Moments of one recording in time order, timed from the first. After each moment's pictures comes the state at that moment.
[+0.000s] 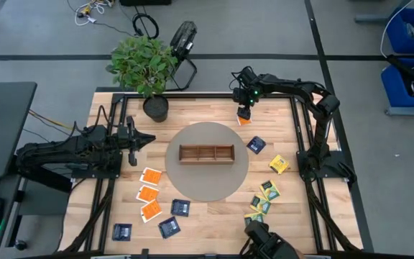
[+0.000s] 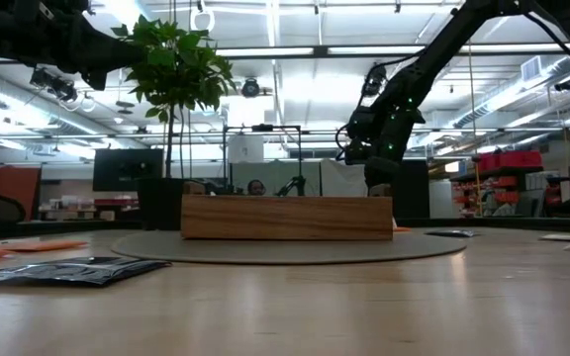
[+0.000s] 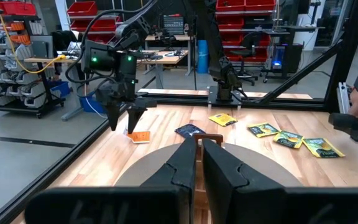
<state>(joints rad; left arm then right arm) 0.10 0.26 0.29 -0.06 -0.11 0.01 -0.81 1.93 1.30 -0.62 -0.24 -0.54</state>
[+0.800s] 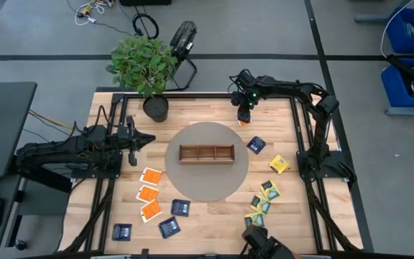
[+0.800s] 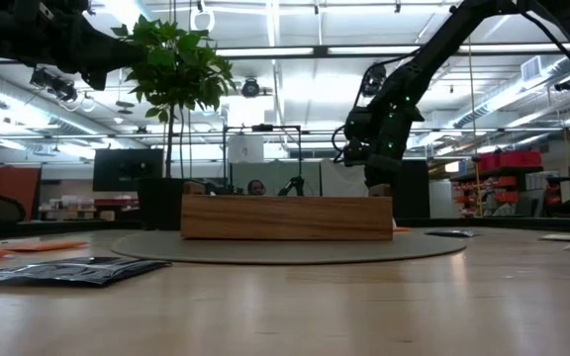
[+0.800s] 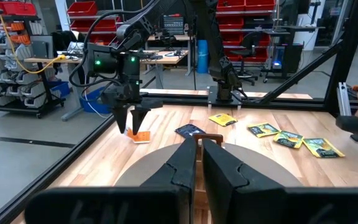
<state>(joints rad) 0.10 0.26 0.29 -0.06 -0.11 0.01 -0.78 1.93 1.30 -0.68 -0.24 -0.53</state>
